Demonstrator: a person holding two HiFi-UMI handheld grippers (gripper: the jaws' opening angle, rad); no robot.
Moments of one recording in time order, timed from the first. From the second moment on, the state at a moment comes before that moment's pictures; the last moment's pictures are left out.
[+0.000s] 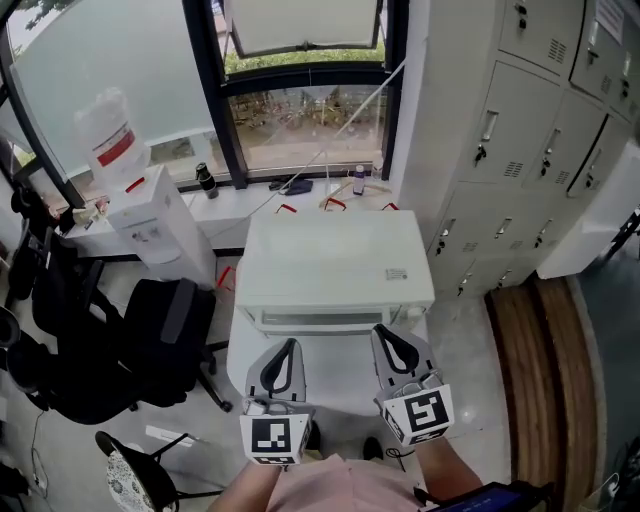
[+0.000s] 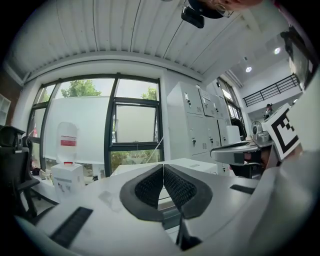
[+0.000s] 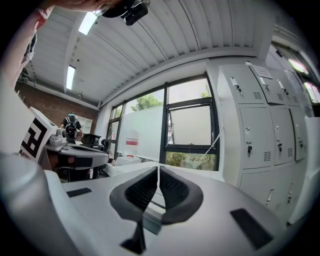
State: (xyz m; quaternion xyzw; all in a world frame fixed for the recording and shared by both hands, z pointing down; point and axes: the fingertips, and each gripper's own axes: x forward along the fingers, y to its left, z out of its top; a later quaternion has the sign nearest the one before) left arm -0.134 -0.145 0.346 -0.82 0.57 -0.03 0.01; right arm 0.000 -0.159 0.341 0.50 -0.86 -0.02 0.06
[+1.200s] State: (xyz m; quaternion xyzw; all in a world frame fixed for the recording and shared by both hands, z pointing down) left arm -0.140 -0.202 0.391 -0.84 0.54 -0.03 -0.06; right arm -0.024 -0.195 0.437 0.37 -0.88 -0.09 0.29
